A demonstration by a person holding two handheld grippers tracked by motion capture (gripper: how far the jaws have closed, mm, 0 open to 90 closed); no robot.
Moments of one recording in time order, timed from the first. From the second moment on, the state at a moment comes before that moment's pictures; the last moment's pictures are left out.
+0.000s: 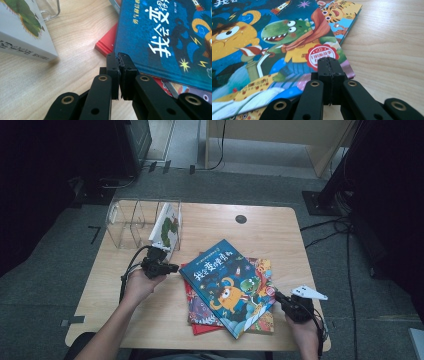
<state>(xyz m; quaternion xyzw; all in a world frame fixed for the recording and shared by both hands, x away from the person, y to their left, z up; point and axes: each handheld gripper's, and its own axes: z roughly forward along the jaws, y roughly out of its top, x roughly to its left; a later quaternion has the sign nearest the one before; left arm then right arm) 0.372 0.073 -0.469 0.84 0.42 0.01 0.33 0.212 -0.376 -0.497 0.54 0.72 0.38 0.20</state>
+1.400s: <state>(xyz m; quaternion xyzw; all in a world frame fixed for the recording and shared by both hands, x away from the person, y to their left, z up) 0.331 0.094 -0.483 0.83 0.45 -0.05 0.32 0.271 -0.373 -0.503 0.53 0.73 0.39 0.16</state>
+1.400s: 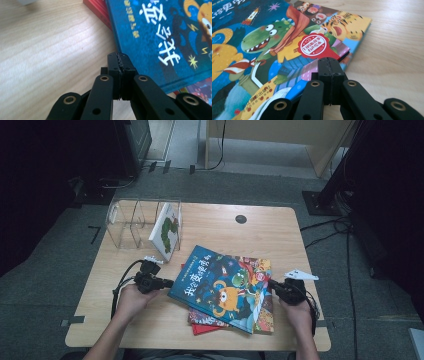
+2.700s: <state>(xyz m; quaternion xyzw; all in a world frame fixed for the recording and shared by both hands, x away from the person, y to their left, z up) 0.337 0.098 -0.475 0.82 0.46 -0.06 0.33 0.282 -0.341 -0.499 0.49 0.76 0.39 0.16</state>
